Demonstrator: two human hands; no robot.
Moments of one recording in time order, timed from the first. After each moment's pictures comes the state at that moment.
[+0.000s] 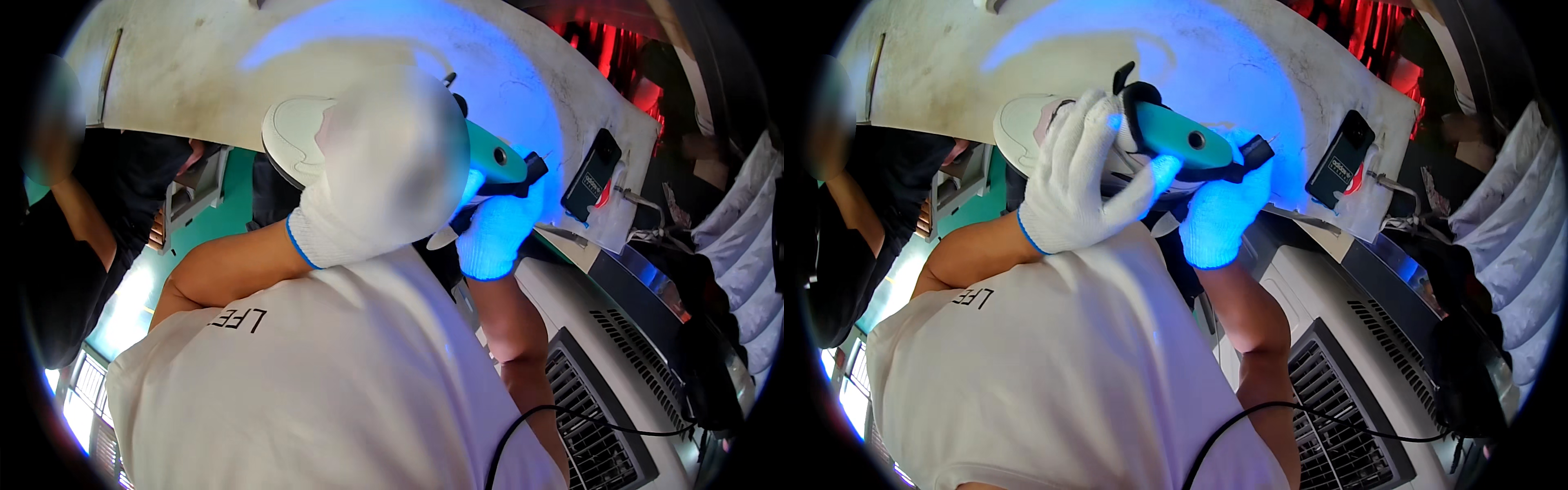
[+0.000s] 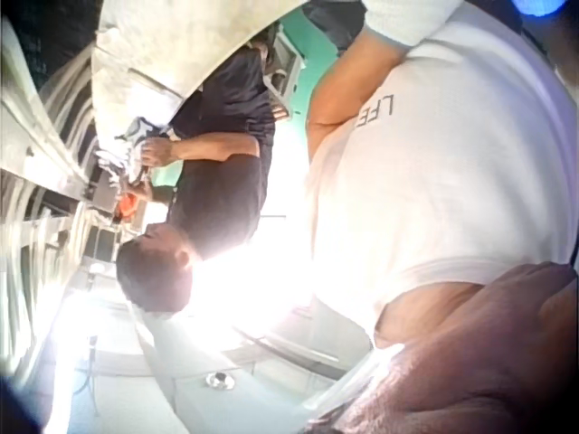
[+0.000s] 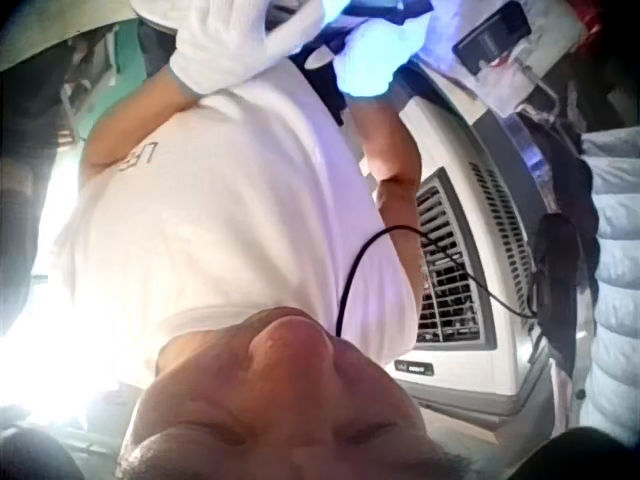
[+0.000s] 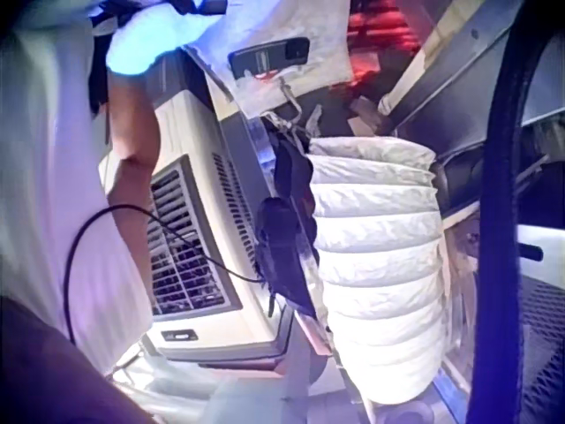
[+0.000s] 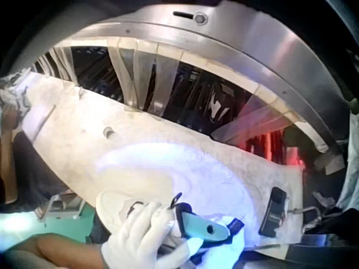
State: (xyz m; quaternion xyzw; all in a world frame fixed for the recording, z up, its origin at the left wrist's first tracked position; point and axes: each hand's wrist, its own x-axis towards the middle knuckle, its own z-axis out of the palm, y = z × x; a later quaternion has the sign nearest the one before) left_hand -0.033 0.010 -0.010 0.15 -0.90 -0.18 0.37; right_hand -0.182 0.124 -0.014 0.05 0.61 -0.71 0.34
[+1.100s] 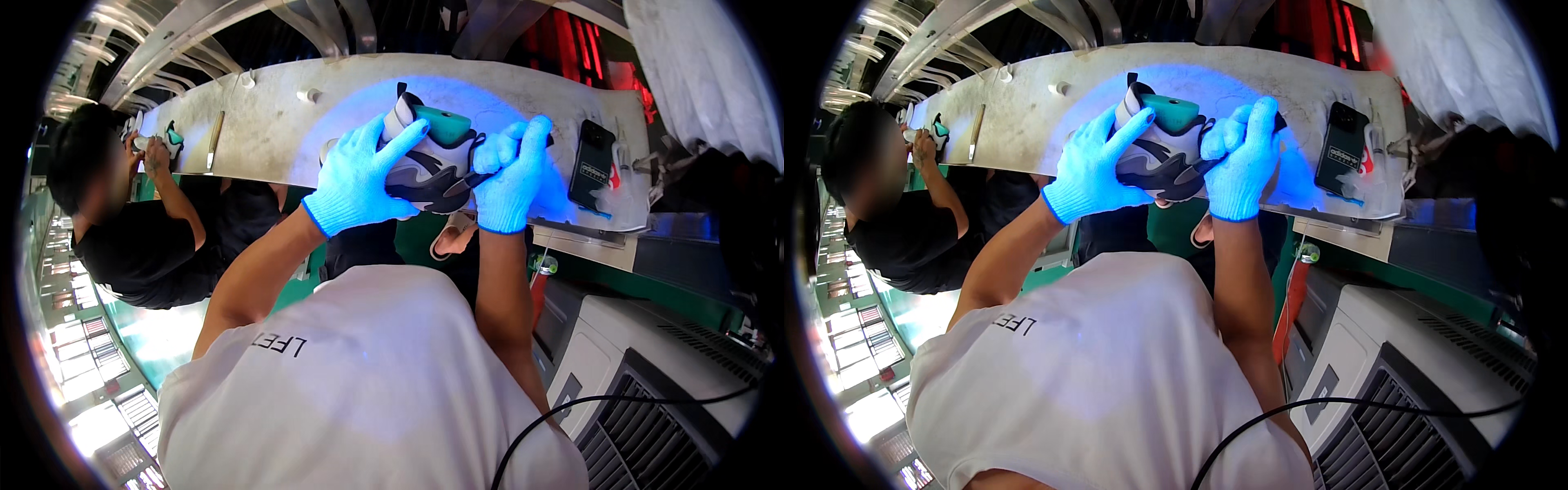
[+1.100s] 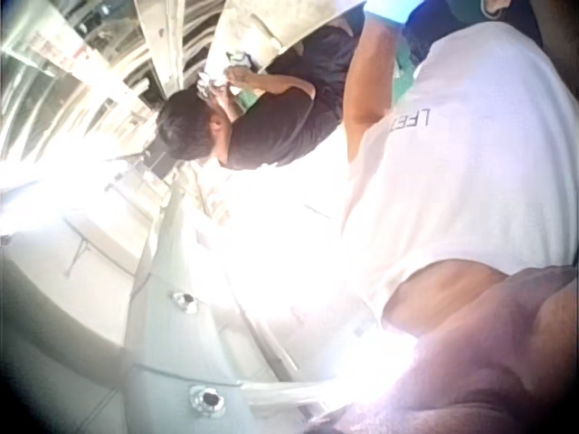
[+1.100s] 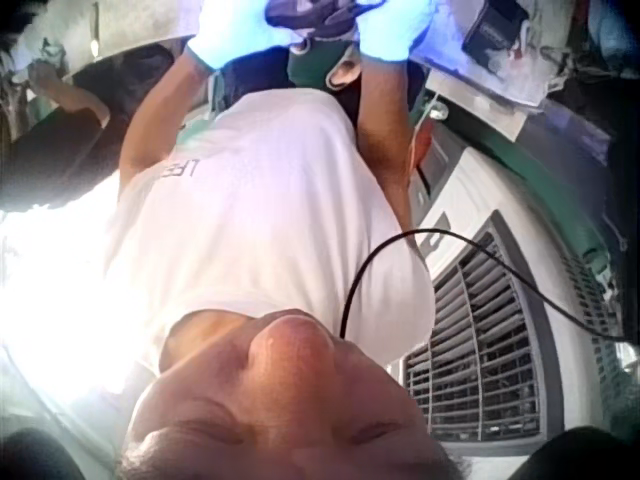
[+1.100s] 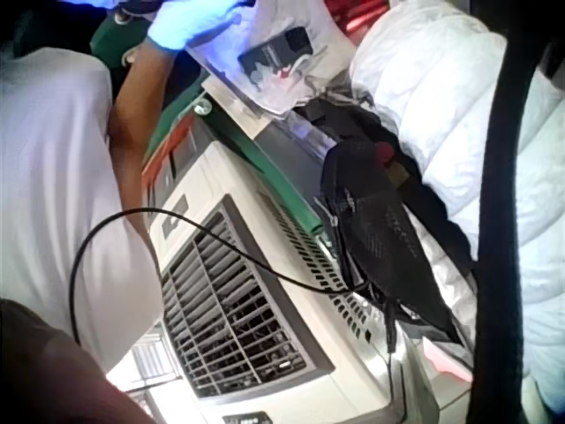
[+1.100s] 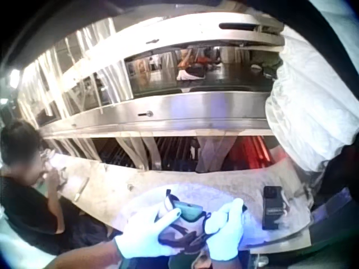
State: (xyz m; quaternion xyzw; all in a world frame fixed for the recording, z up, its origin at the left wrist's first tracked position) left_hand -0.021 -0.010 0.044 0.16 -0.97 -0.12 0.16; right_hand -0.226 0.108 0.001 -0.03 0.32 -0.88 0.35
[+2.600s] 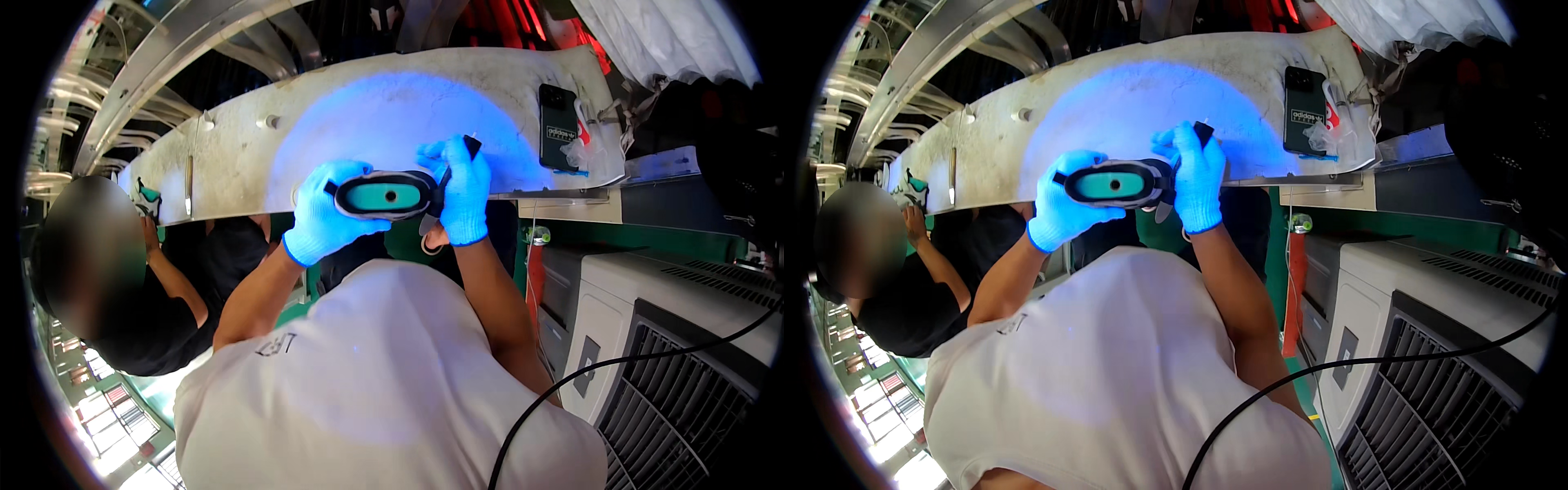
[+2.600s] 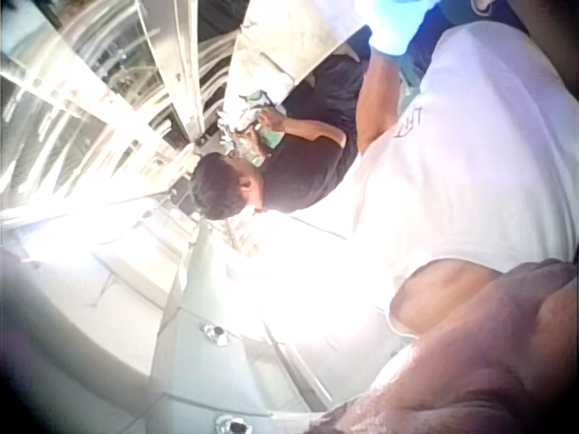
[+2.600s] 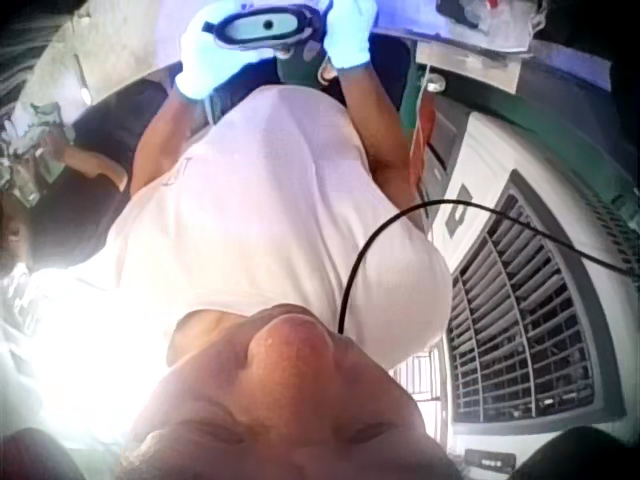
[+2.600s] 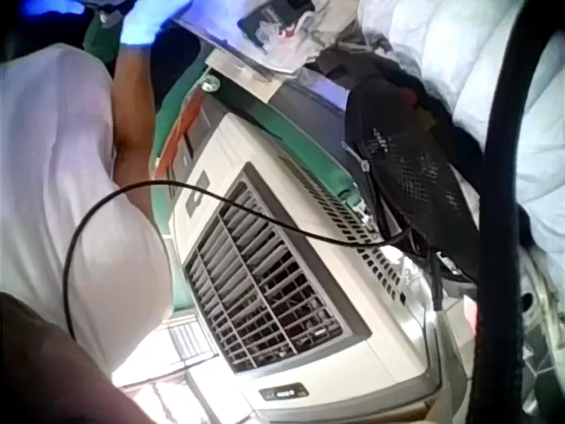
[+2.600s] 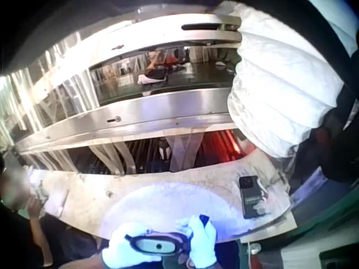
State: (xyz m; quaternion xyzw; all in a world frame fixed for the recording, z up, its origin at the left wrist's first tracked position) left_hand 0.006 -0.015 0.009 0.14 -0.92 -0.29 0.22; right_hand -0.192 0.126 -0.052 -0.05 0.45 -0.83 0.32
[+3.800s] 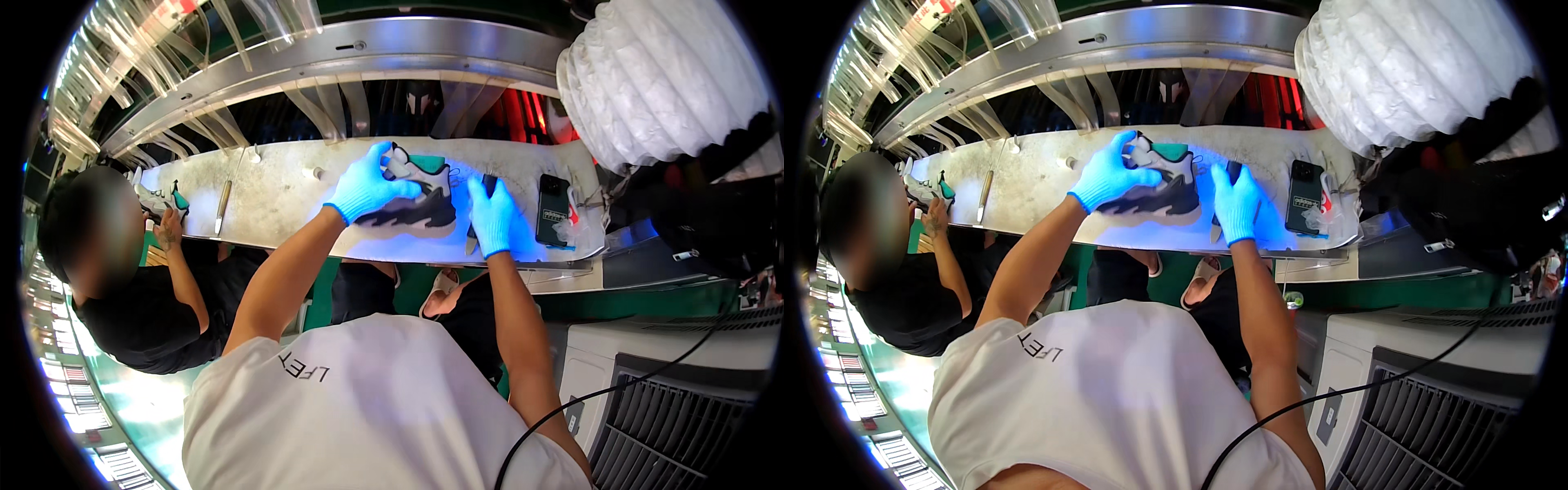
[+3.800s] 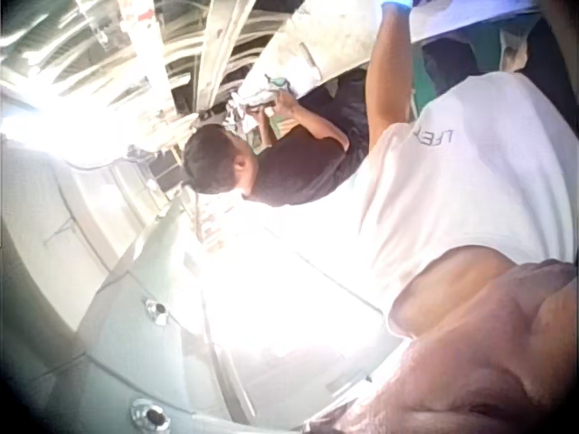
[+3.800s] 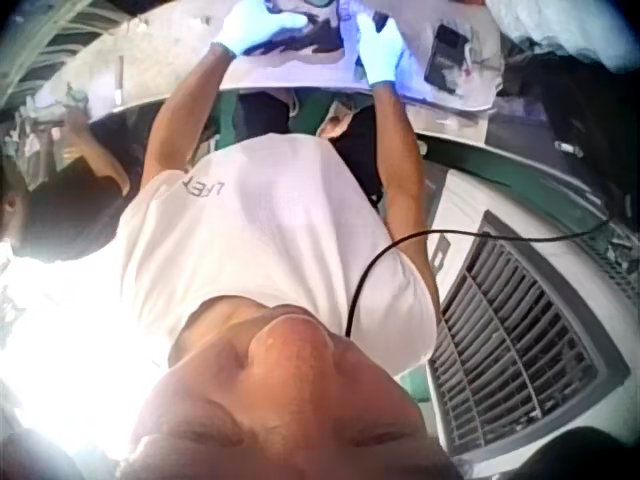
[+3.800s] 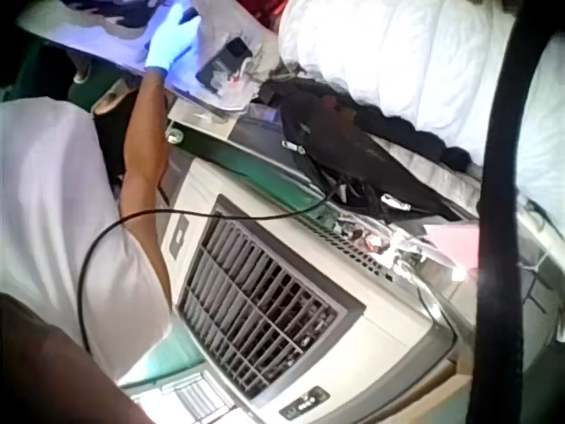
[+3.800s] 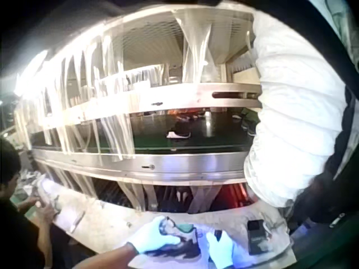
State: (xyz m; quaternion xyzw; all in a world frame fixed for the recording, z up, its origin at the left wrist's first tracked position) left_hand -0.081 -0.094 0.062 0.37 -0.85 -0.36 0.09; right_hand -0.291 0.089 -0.065 -0.21 0.80 -0.54 0.15
